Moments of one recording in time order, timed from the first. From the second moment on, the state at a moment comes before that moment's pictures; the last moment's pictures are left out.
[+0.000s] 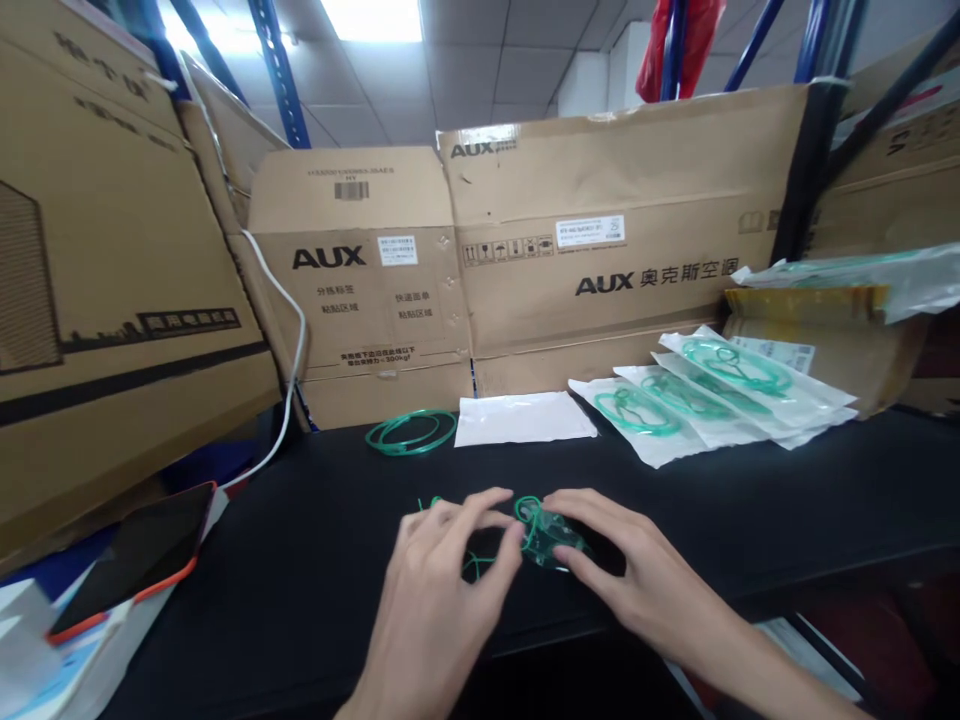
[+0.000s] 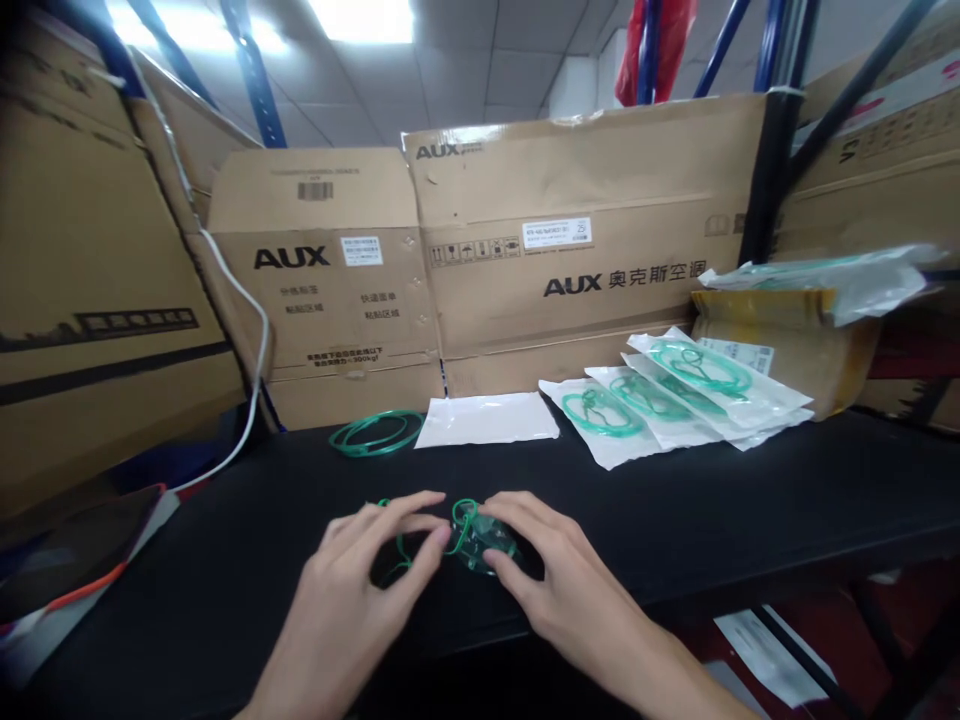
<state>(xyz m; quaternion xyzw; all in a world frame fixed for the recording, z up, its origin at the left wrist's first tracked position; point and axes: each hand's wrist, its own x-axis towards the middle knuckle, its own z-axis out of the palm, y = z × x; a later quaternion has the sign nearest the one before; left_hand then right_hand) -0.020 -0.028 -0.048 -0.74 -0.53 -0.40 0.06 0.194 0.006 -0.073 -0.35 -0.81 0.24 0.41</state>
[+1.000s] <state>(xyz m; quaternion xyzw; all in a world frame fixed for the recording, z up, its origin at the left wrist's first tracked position) -0.062 -0.013 -0.014 -0.44 -0.51 -0.68 -0.28 0.198 0.009 -0.071 -0.38 -0.66 0.39 0.52</state>
